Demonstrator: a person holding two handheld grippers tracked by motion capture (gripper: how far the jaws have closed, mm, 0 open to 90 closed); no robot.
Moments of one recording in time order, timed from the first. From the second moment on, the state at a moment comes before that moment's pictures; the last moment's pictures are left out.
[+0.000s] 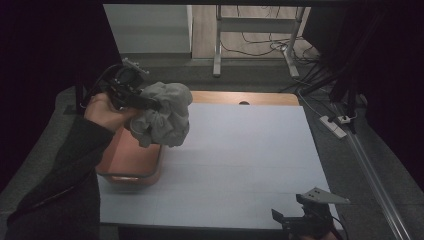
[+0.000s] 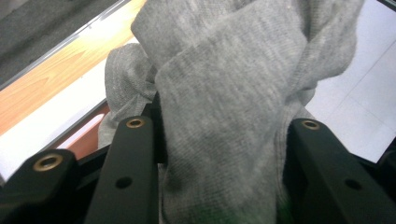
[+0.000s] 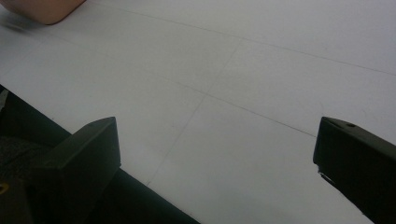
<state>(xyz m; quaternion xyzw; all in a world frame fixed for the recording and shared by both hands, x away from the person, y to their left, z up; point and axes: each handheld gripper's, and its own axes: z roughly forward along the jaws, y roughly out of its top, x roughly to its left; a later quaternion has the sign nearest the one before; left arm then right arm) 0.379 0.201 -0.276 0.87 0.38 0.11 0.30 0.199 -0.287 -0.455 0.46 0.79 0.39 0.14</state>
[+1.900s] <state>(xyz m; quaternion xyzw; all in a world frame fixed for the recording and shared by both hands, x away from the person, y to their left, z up) 0.395 0.100 -0.326 0.90 0.30 0.08 0.30 0.198 -0.286 -0.455 0.46 0.79 0.39 0.14</state>
